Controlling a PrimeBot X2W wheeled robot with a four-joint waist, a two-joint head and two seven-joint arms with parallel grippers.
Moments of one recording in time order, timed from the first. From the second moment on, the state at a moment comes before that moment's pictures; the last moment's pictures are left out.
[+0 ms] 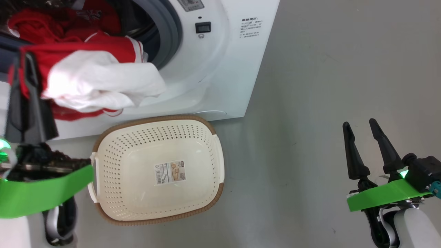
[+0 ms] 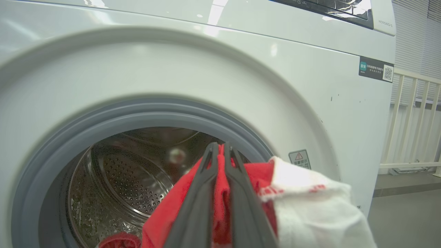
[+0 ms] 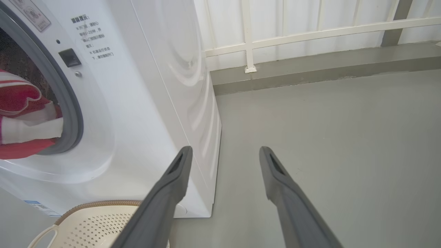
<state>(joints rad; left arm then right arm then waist) -0.40 0.06 0.14 -0.16 -0.25 -0.13 -0.26 -0.16 -0.09 -0.01 0.19 0.37 0.12 -0.26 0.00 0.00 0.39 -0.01</state>
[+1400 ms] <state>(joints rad) -0.58 0.07 0.01 0.79 -0.32 -0.13 -0.26 -0.25 -0.08 0.02 0.15 0.35 0.12 -0.26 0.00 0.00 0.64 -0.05</state>
